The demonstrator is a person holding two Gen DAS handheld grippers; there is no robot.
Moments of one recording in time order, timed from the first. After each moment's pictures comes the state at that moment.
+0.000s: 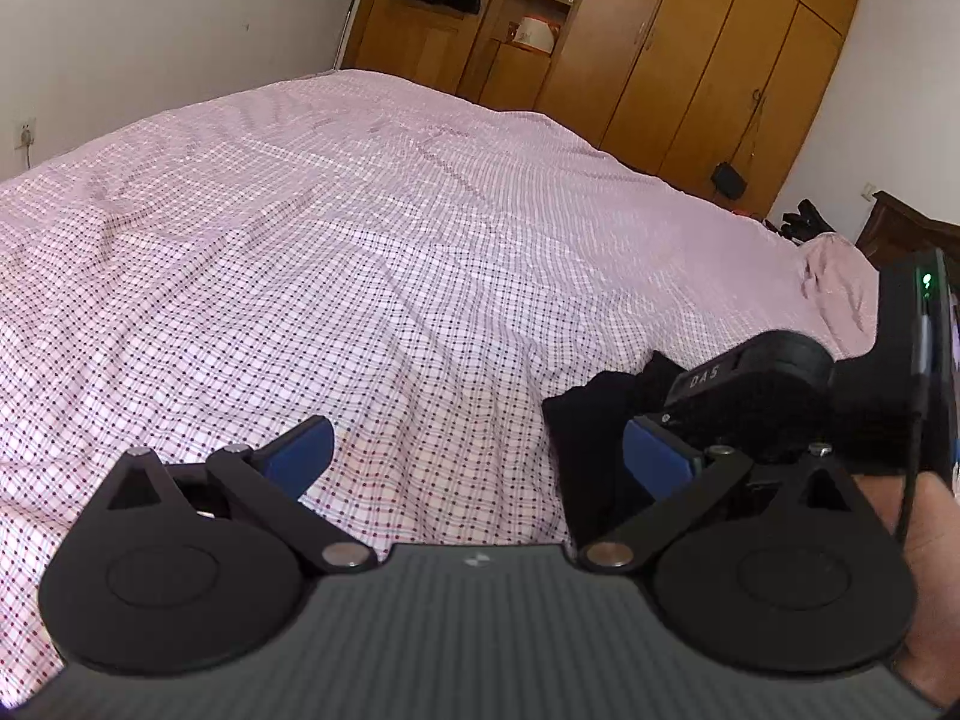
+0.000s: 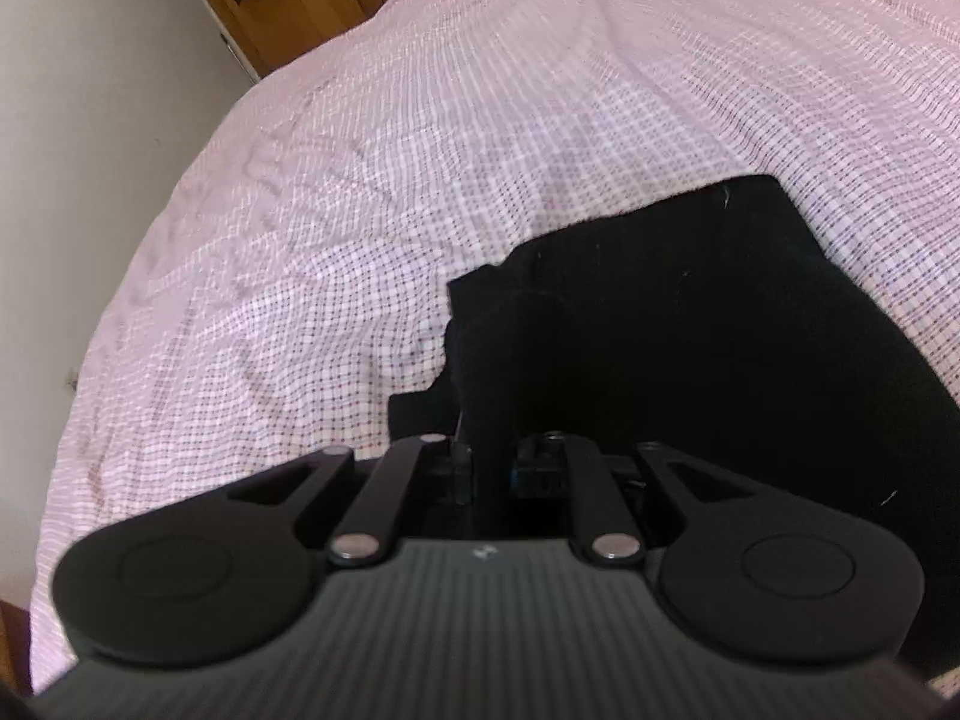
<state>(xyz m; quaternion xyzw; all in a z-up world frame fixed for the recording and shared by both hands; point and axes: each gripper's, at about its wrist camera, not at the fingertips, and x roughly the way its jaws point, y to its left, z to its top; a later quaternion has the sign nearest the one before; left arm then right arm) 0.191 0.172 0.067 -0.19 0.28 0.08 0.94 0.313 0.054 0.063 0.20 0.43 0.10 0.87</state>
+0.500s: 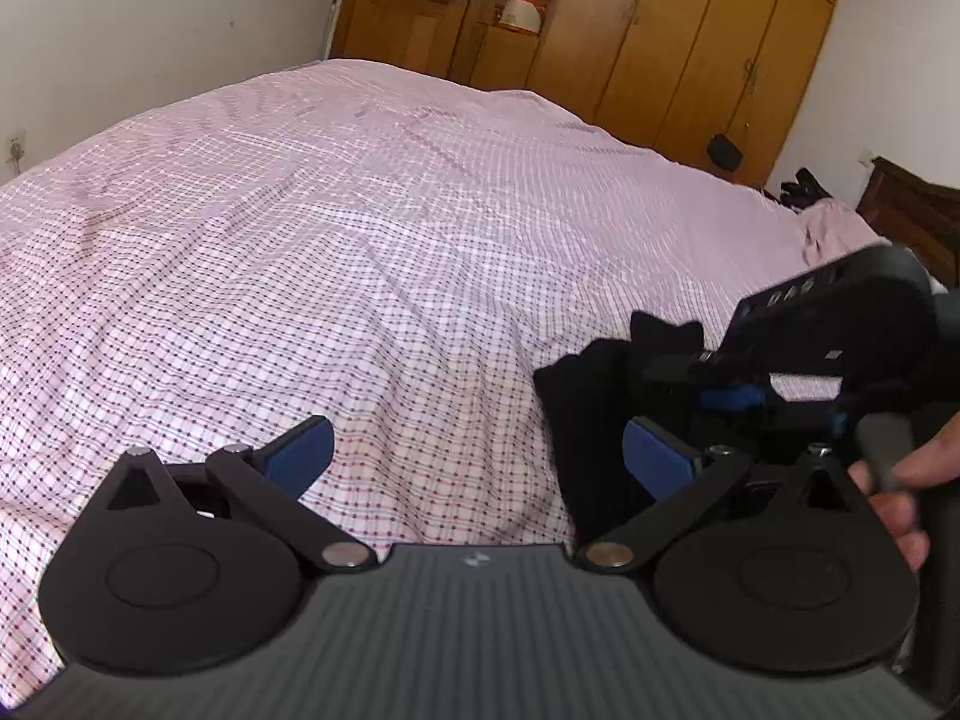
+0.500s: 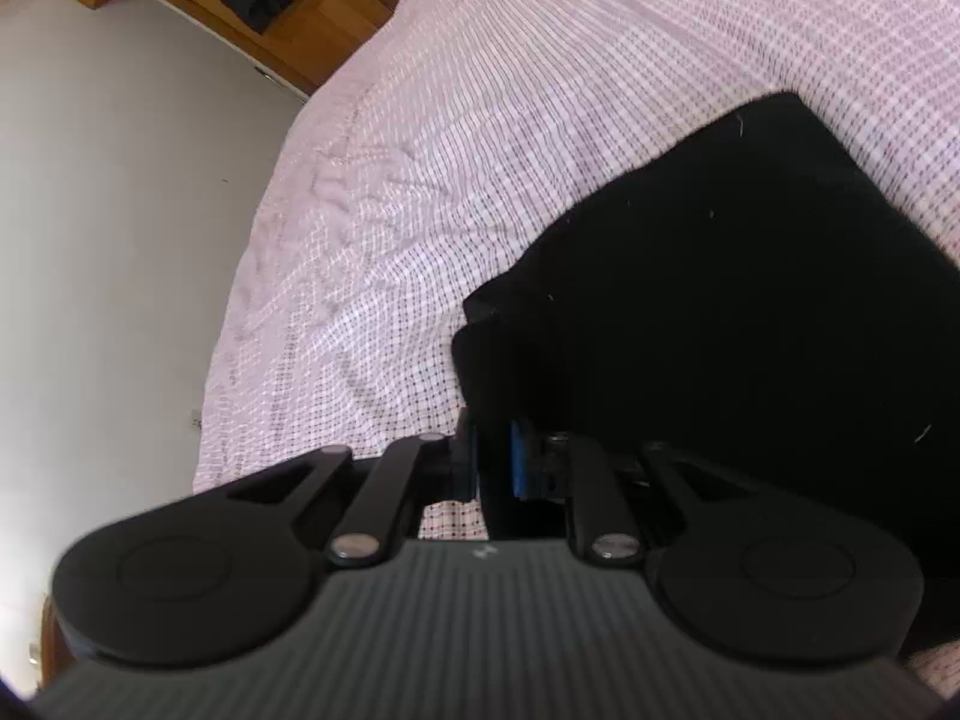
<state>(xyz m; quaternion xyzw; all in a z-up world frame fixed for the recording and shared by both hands) 0.199 0.154 0.057 -0.16 0.30 0.07 0.94 0.307 0.015 0.067 0.33 0.44 0.16 0.82</state>
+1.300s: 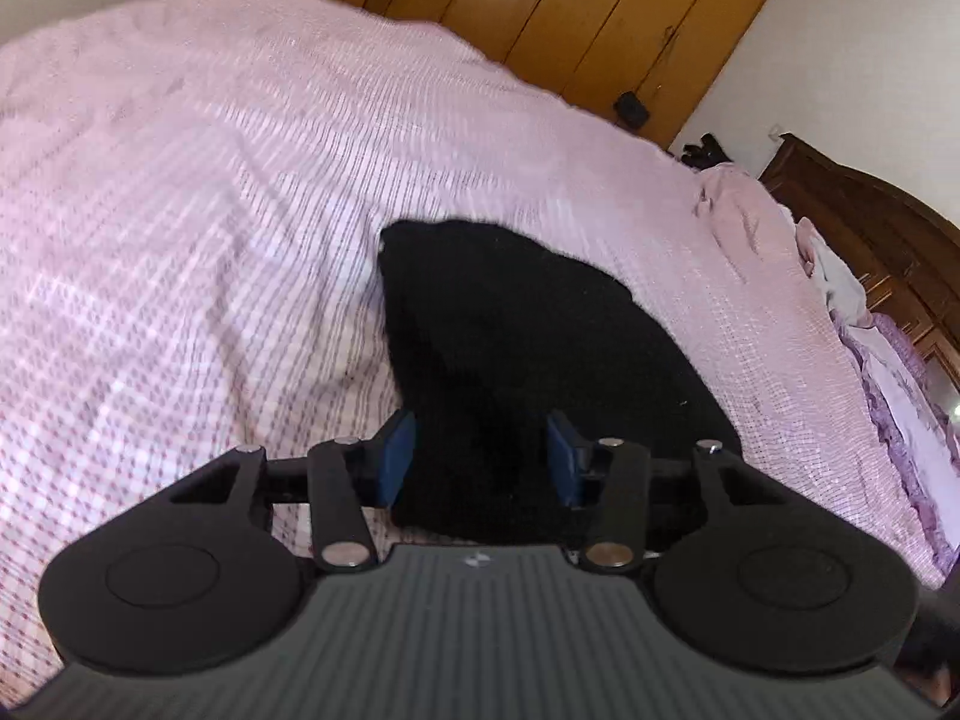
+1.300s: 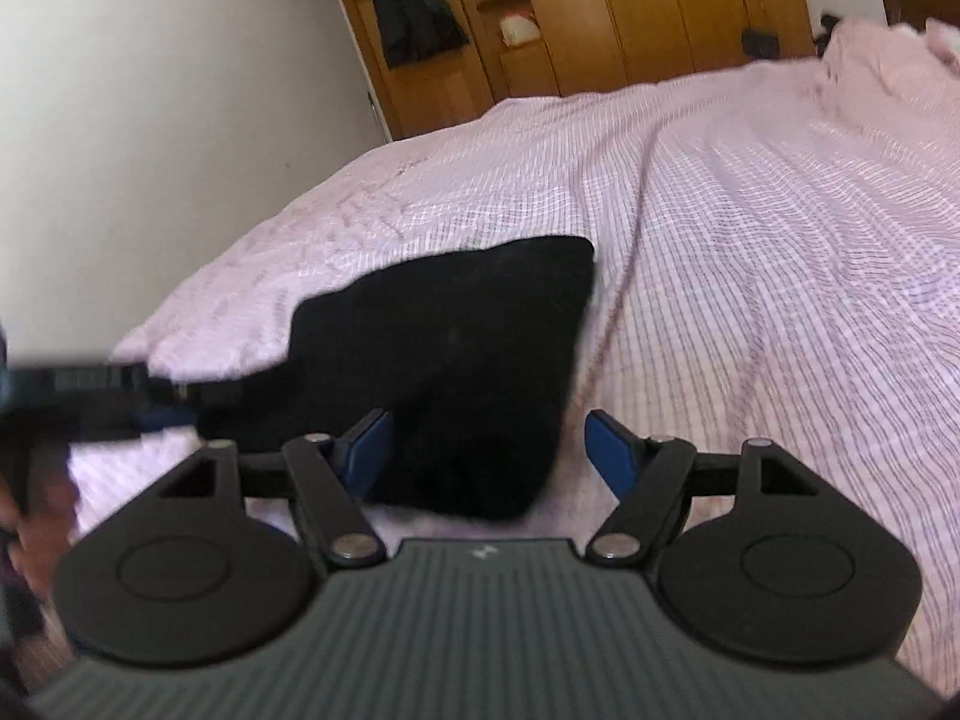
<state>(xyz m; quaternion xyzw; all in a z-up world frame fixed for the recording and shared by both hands) 0.175 0.108 0.037 -0.23 0.34 -0.04 0.91 0.144 -0.123 0.033 0.09 0.27 0.21 0.93</state>
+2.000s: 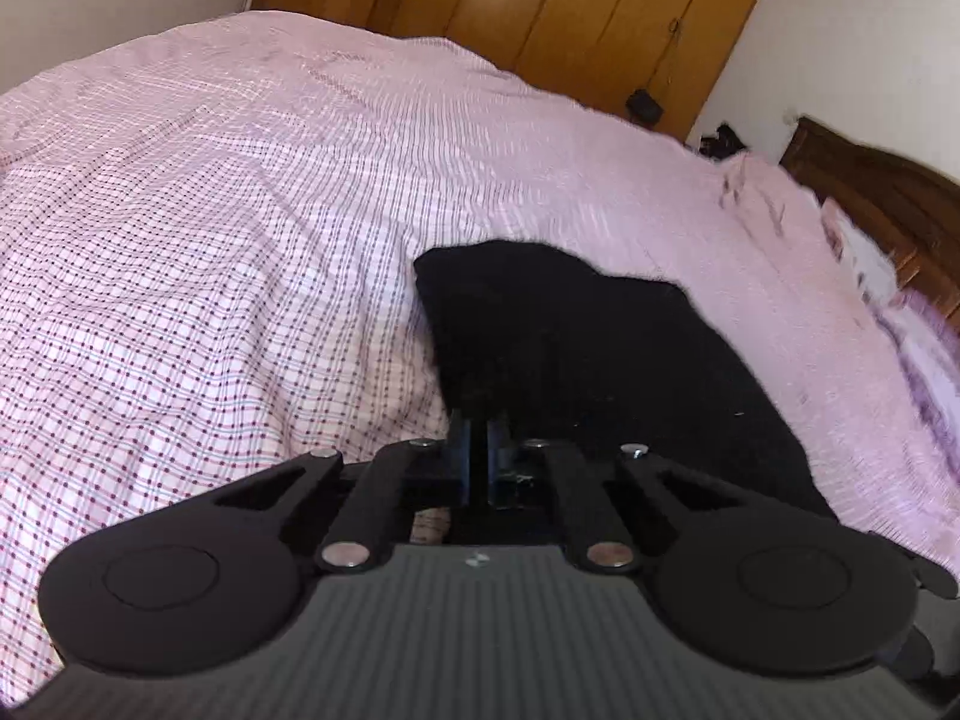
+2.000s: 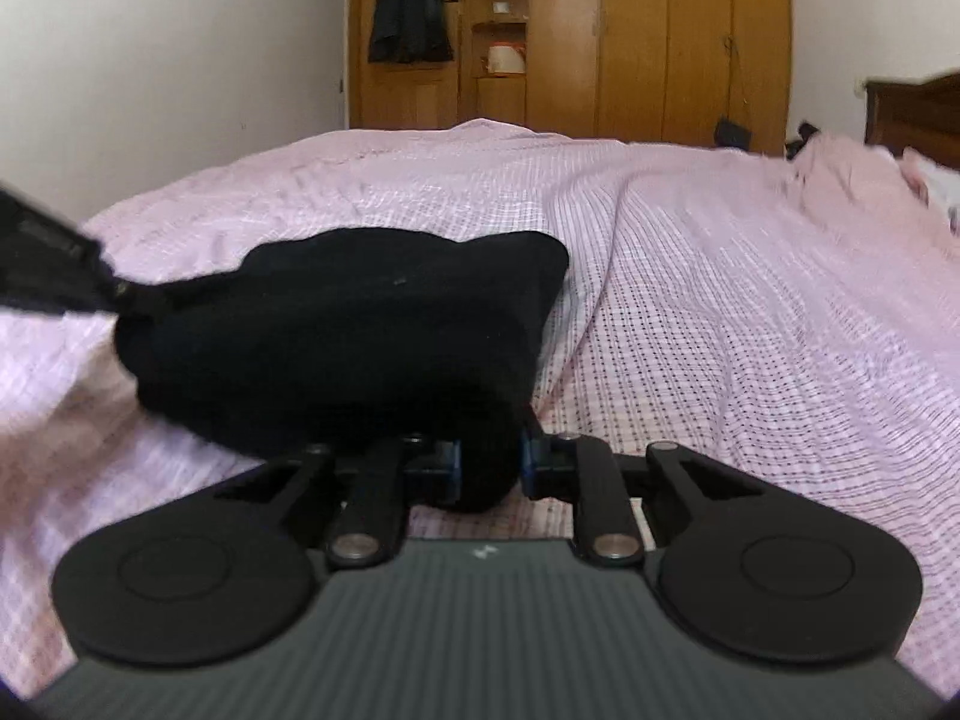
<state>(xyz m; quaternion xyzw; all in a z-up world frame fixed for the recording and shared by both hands) 0.193 0.118 0.028 -0.17 0.33 -0.02 0.93 0.136 -0.073 0.010 -0.04 0.24 0.14 0.96</state>
